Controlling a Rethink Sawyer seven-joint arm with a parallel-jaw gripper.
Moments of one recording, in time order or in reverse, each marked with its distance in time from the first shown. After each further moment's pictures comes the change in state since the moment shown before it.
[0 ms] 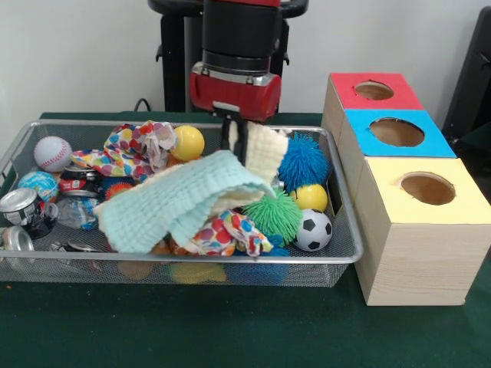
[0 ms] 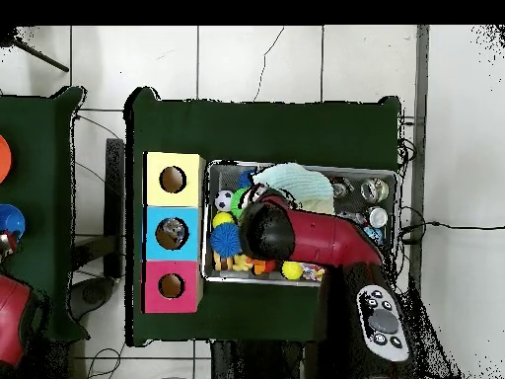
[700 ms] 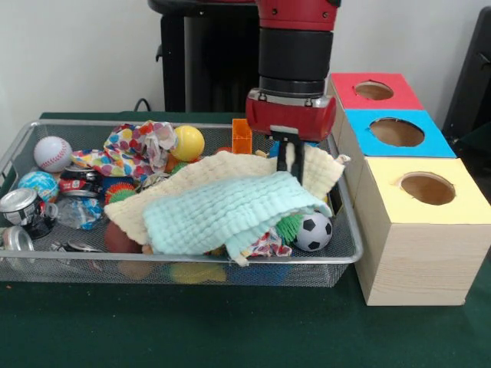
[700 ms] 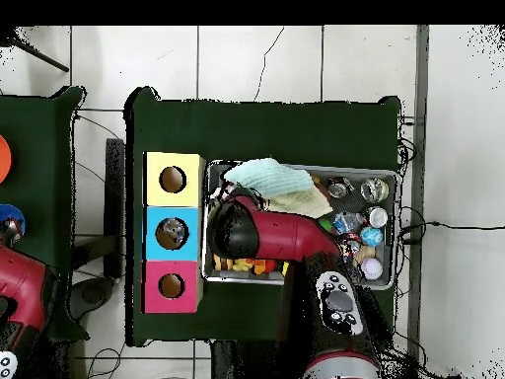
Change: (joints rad) arm 0.090 0.062 0.005 0.011 0.065 -0.110 0.000
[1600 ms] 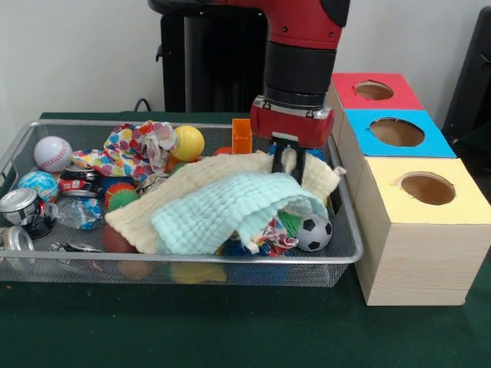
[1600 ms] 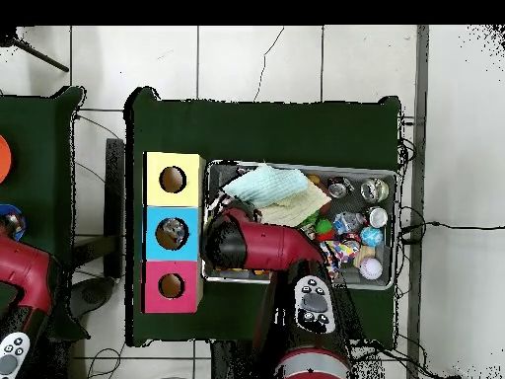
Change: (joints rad) arm 0.106 0.056 -0.132 0.014 0.030 -0.036 0.000
